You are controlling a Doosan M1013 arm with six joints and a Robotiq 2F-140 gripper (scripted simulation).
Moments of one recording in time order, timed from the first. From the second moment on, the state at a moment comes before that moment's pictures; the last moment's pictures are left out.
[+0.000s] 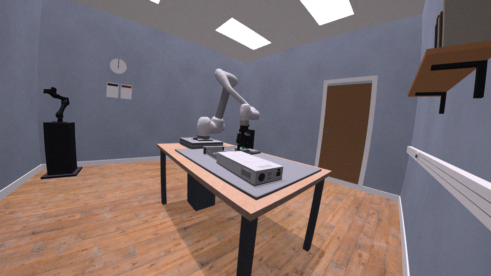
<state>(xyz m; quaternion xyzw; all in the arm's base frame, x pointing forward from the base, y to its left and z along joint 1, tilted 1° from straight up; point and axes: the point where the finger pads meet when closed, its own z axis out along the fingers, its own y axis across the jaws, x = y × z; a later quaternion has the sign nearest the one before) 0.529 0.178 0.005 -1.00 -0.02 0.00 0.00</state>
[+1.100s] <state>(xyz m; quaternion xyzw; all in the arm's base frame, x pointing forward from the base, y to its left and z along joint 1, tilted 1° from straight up) 0.529 0.178 0.034 -1.00 -0.02 -0.01 0.00</state>
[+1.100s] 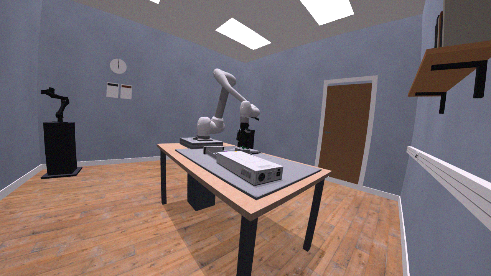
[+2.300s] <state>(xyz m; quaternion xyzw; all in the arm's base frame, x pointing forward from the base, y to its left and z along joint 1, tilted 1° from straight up) 0.529 0.178 0.080 -1.00 -0.02 0.00 0.00</state>
